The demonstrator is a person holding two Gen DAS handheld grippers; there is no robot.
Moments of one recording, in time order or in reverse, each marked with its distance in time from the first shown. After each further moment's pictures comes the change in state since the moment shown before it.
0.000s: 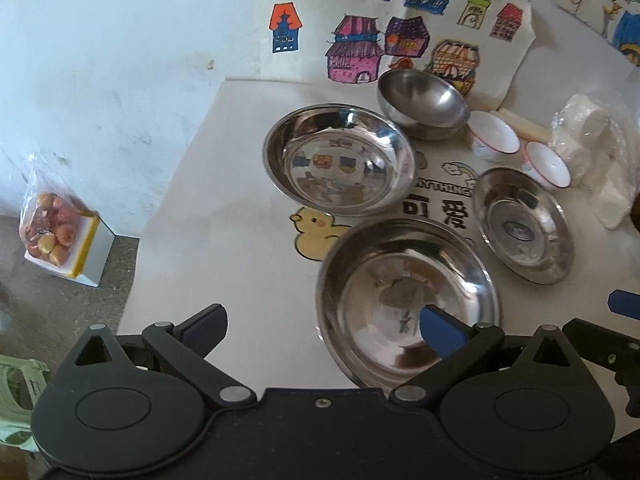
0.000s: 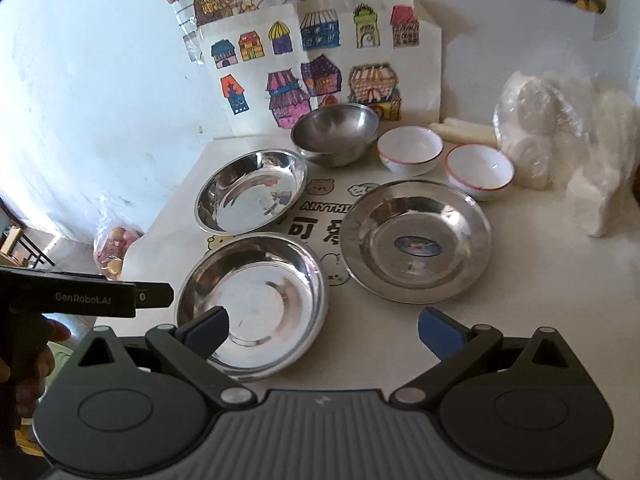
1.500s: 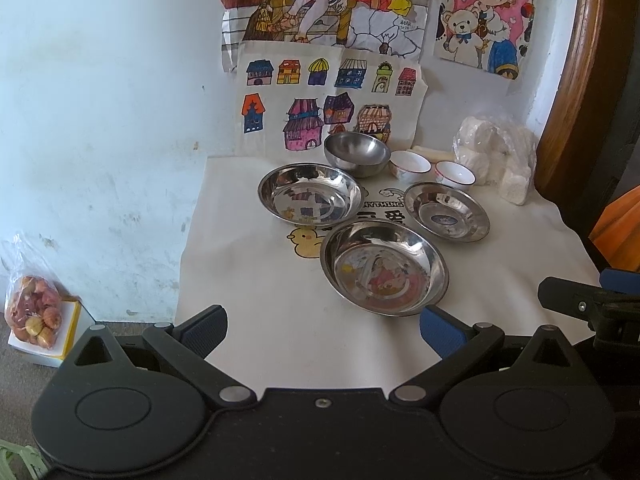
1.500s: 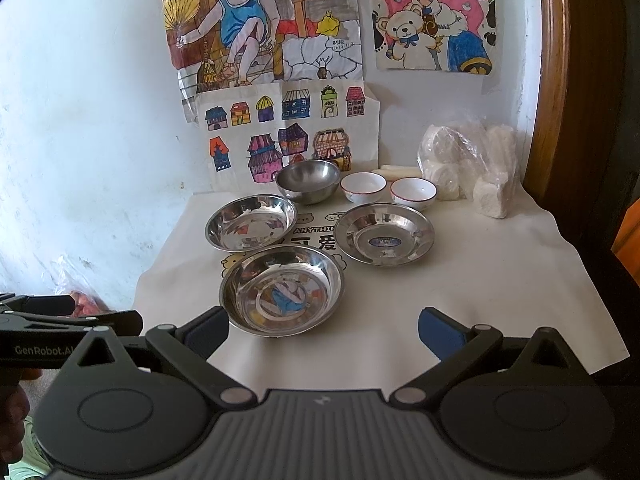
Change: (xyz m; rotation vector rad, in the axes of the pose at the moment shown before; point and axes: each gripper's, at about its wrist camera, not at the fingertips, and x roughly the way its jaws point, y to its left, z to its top) left arm -0.118 0.066 -0.106 0.191 -0.284 -0.174; right arm -0.114 0.128 -0.104 0.107 -0.276 -0.277
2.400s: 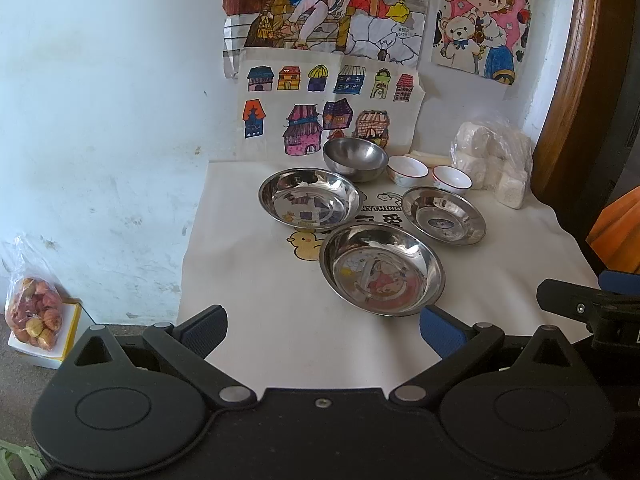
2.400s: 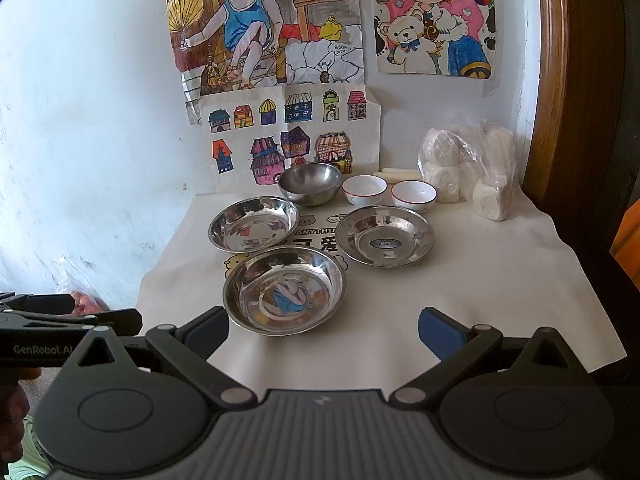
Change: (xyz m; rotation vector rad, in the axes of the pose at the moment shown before) left arm -0.012 0.004 -0.002 0.004 -0.019 -0.009; right arm -0.009 0.003 -0.005 -0.001 -0.007 0.000
